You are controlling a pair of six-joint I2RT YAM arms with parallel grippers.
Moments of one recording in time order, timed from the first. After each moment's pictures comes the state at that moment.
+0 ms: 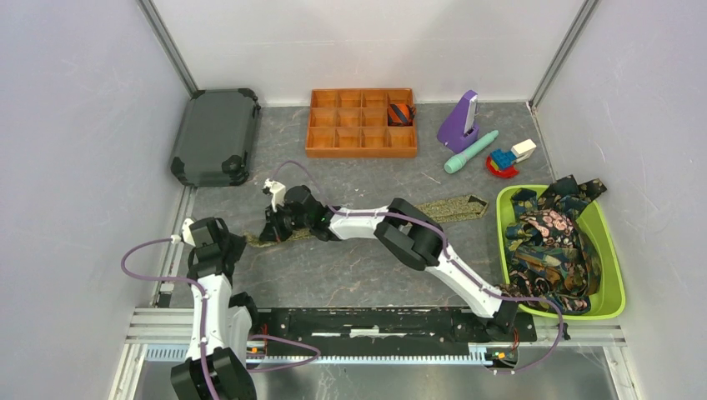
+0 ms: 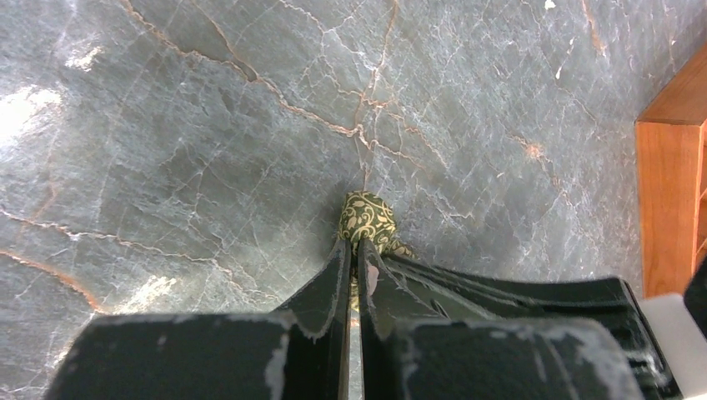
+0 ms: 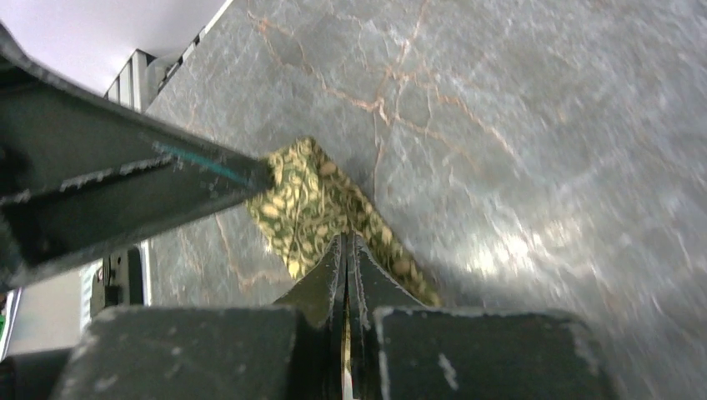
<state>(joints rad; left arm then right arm) 0.35 0.70 0.30 -0.36 0.02 -0.82 1.06 2.56 1.84 0.34 -0.41 0.50</state>
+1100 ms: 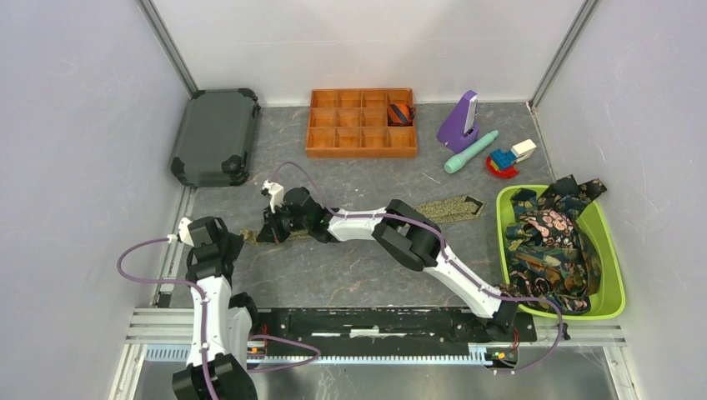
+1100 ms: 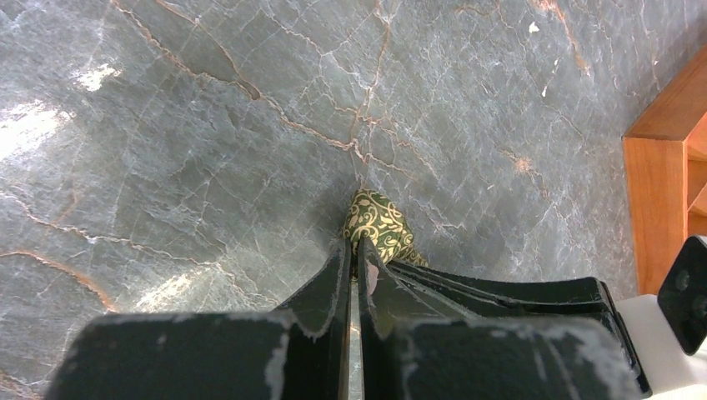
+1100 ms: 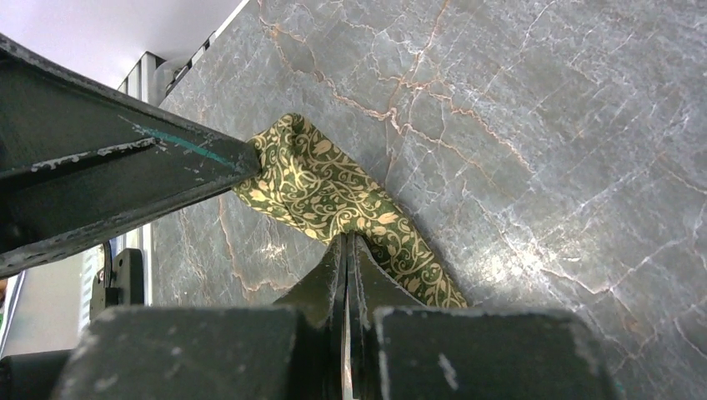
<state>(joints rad) 0.35 0.67 0.32 -0.38 -0.02 -0.82 1.06 2.54 1.80 0.38 -0.41 0.50</state>
